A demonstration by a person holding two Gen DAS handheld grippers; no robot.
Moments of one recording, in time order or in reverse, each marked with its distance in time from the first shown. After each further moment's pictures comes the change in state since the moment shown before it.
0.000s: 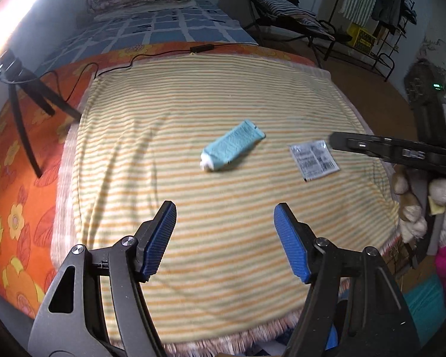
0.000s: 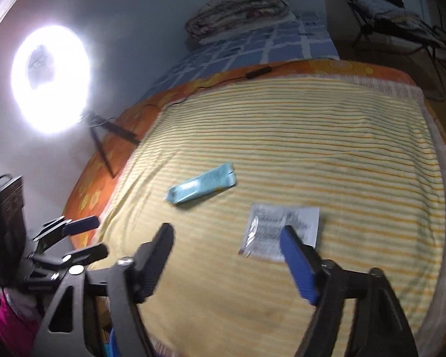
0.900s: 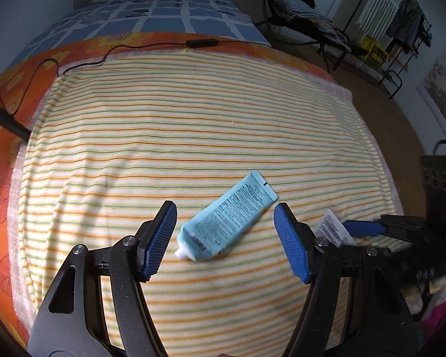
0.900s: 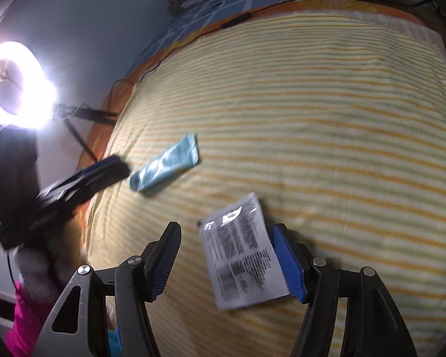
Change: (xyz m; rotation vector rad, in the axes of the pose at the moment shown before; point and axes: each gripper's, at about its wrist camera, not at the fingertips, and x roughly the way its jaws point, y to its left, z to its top) left arm 0.098 0.001 0.071 -0.083 0.039 -0.035; right arm 0.044 -0.039 -0.006 0.050 0.210 0.075
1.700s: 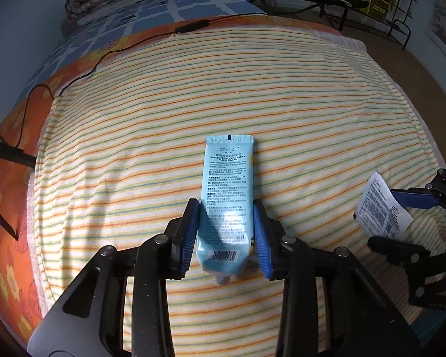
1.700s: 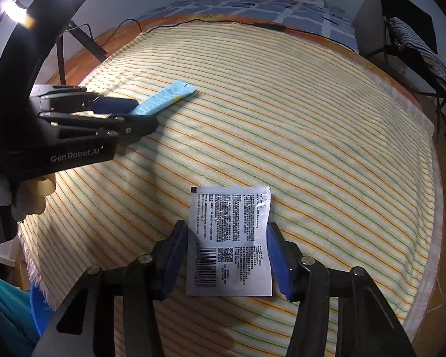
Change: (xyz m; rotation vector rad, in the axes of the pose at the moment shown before) left arm 0.025 -0.016 -0.021 0.178 0.054 0.172; right arm 0.013 0.053 -0.023 -0.310 0.001 -0.348
